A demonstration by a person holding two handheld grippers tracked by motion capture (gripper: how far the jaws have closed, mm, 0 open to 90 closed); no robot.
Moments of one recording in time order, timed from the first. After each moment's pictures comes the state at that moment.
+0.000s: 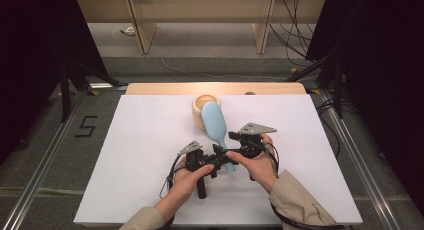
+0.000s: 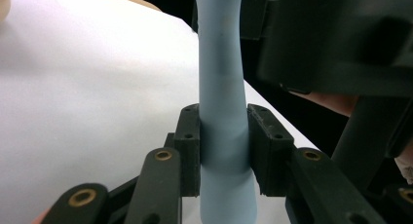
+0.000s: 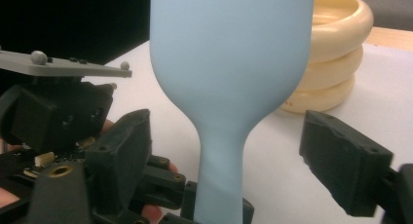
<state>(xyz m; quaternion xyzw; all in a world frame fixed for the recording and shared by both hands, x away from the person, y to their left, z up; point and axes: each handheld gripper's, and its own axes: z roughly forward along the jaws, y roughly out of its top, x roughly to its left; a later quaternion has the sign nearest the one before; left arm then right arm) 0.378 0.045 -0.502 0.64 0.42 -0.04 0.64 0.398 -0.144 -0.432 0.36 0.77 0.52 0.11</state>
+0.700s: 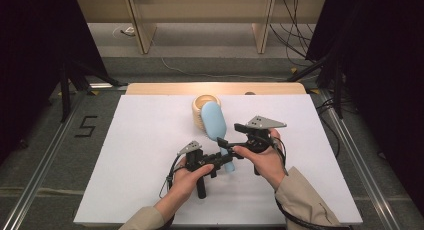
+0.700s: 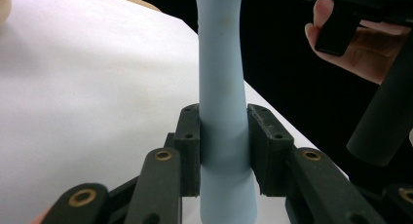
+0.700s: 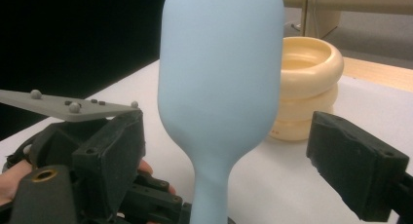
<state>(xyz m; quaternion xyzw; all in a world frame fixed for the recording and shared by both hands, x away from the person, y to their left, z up) 0.378 0.045 -0.502 0.64 0.42 -0.04 0.64 0.397 -0.157 -0.406 0.35 0.75 0.54 0.13</state>
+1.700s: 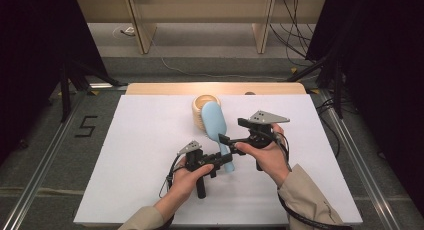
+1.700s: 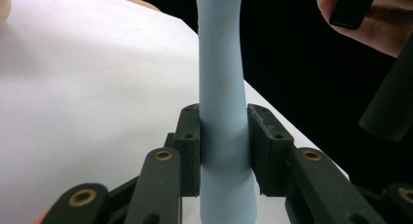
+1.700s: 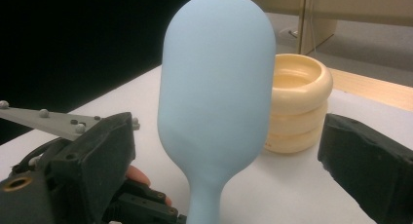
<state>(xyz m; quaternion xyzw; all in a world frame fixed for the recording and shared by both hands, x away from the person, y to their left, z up) 0.379 0.046 -0.502 0.64 0.42 -0.04 0.64 0.401 -0.159 -0.390 0.34 0.76 0.54 0.14</state>
